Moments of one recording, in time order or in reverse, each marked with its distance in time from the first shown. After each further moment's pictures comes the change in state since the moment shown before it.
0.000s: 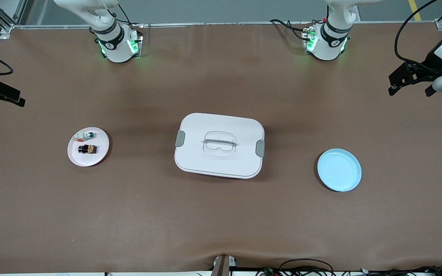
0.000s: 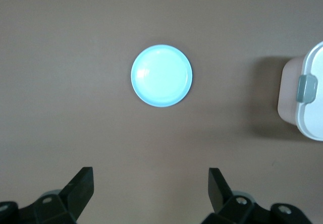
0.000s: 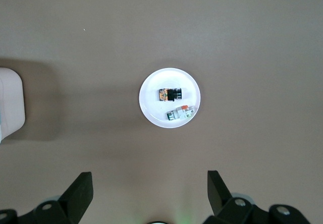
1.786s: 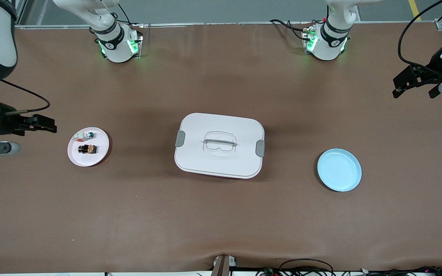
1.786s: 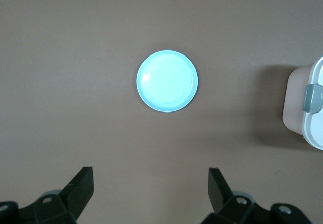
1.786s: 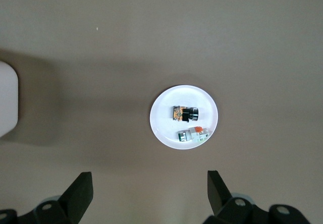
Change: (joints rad) left arm 0.010 -0.008 0.020 -0.021 0.000 0.050 0.000; right arm 0.062 0.190 0.013 0.091 -0.001 0.067 -0.031
